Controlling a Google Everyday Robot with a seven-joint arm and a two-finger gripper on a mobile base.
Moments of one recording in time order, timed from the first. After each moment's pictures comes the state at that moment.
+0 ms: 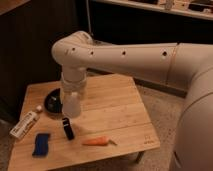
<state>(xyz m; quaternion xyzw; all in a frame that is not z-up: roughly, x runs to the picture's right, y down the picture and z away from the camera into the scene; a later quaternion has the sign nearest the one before) -0.140 0.034 0.619 -0.31 0.11 0.57 0.75</state>
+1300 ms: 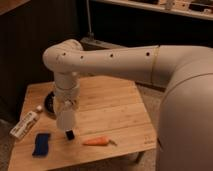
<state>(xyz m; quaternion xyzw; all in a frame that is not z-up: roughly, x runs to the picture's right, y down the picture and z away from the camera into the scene) -0.171 0.080 0.620 -0.37 0.13 0.48 0.78</state>
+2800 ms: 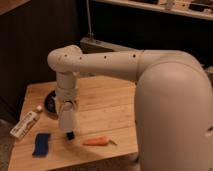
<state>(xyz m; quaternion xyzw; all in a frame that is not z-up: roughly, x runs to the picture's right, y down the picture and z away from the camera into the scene) -0.186 0.092 0.664 -0.43 0.15 0.47 0.76</state>
